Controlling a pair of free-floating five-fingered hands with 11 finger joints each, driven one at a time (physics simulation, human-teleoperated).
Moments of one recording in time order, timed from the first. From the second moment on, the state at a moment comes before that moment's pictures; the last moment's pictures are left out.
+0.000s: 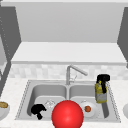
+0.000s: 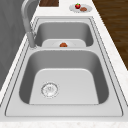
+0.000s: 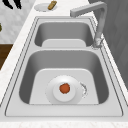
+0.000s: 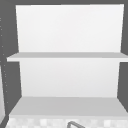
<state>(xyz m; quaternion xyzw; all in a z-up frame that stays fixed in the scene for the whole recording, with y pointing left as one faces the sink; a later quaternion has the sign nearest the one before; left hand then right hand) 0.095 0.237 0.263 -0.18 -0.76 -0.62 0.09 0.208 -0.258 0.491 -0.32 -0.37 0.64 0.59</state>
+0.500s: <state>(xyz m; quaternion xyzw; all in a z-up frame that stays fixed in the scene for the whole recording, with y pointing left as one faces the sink) 0.095 0.237 0.263 -0.18 -0.76 -0.62 0.09 0.179 -0.223 0.563 -0.31 -0.37 0.64 0.59</state>
